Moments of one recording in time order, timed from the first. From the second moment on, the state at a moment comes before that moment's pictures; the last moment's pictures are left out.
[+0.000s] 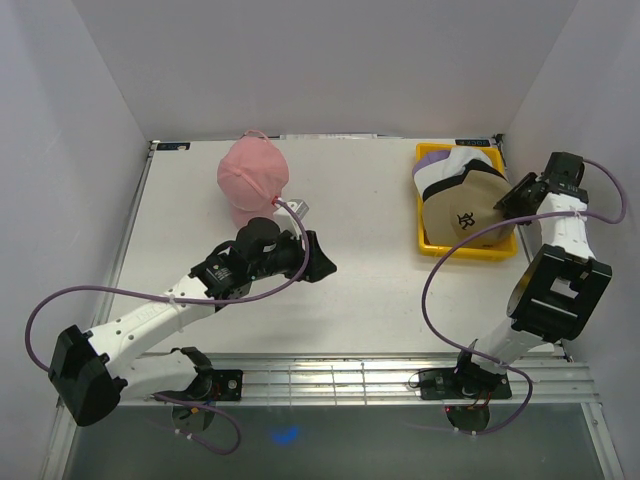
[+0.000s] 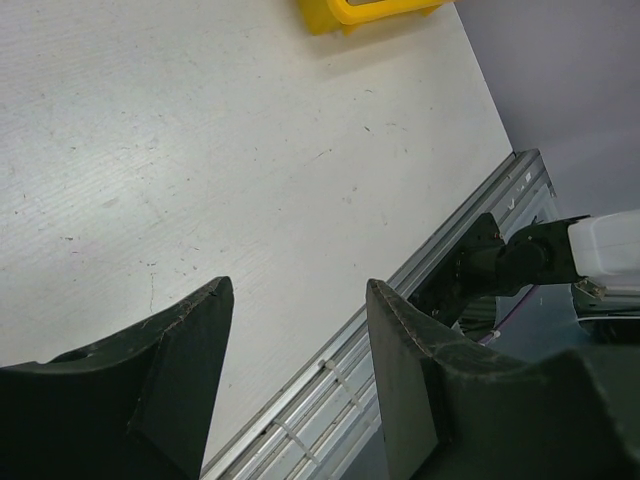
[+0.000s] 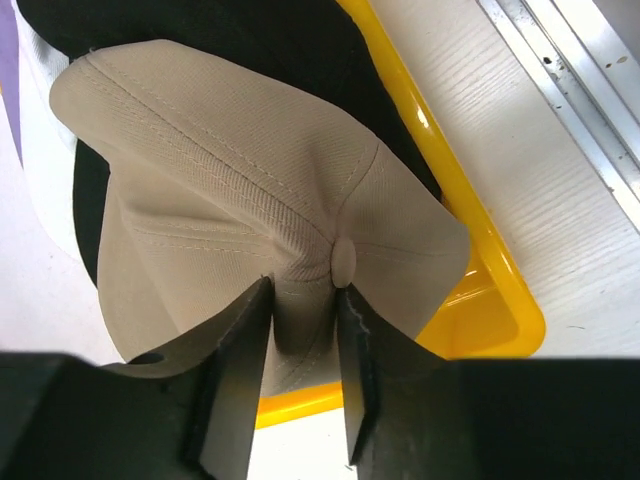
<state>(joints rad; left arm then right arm) -0.80 1.10 0.84 -0.18 0.18 -0.59 -0.39 1.63 1.31 -0.58 -0.19 0.42</state>
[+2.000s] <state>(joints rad) -0.49 1.44 1.12 0.16 0.56 -0.88 0.35 1.47 1.82 -0.89 -0.23 0.59</state>
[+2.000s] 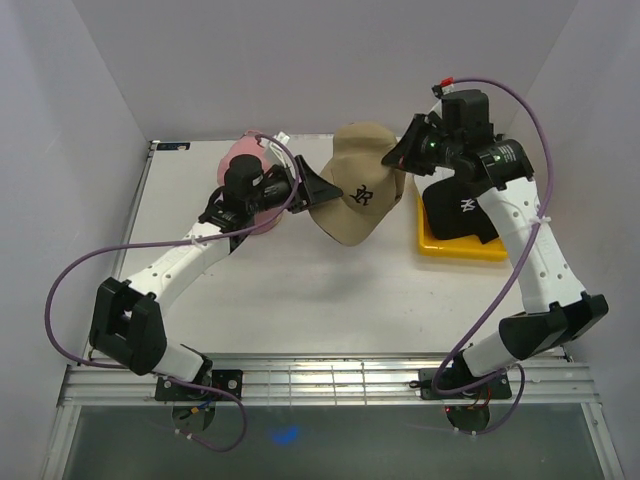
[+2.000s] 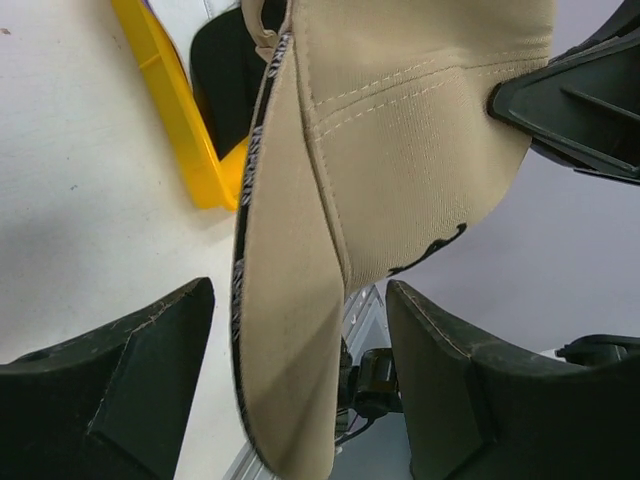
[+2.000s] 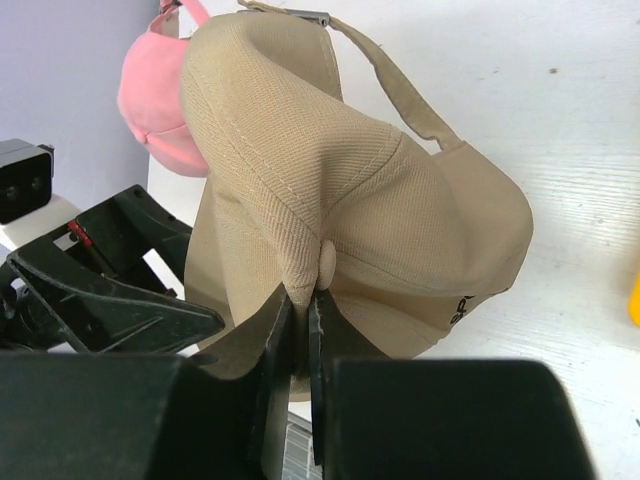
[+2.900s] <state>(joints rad) 0.00 1.26 0.90 0.43 0.89 -1.20 0.67 1.81 2.22 -0.83 -0.13 0.65</state>
